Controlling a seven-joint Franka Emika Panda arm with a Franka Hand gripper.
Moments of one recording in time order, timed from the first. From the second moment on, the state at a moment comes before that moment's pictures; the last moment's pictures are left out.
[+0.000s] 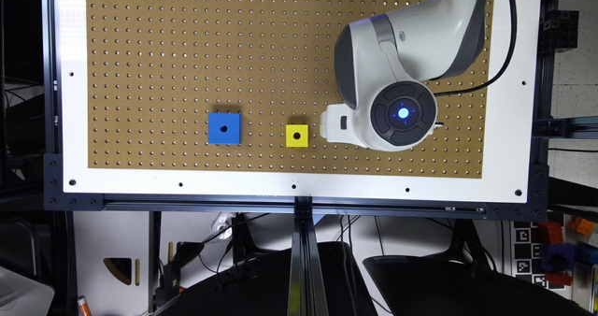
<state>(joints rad) 0.03 0.59 0.21 -1.95 -0.06 2.57 1.01</state>
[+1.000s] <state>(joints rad) 0.03 0.51 0.21 -1.95 -0.06 2.48 1.02</state>
